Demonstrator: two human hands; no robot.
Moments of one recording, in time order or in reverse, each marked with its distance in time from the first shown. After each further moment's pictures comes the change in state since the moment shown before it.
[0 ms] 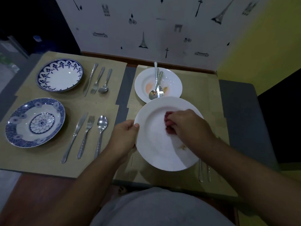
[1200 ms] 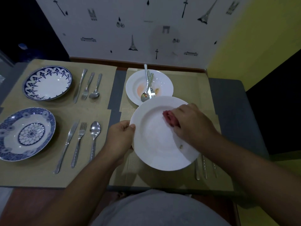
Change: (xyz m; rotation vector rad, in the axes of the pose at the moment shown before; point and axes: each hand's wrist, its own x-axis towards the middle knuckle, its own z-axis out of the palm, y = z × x) left_hand 0.008 0.006 0.007 0.043 -0.013 0.041; right_hand -0.016 0.010 -0.026 -0.435 0.109 -0.037
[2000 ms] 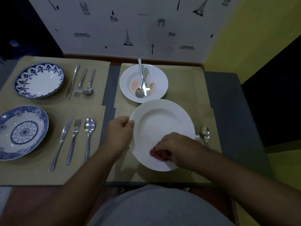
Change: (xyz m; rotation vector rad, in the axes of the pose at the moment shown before) left_hand 0.002 -0.001 0.014 0.148 0.028 0.121; right_hand -0.041 -0.011 0.044 0.146 -0.523 -0.288
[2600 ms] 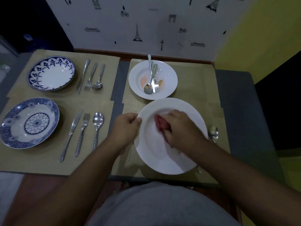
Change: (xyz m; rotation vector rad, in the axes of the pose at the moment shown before) left_hand 0.004 -0.003 -0.008 -0.002 -0.059 -0.075; right_hand 0.031 -0.001 -0.008 0.167 0.519 0.150
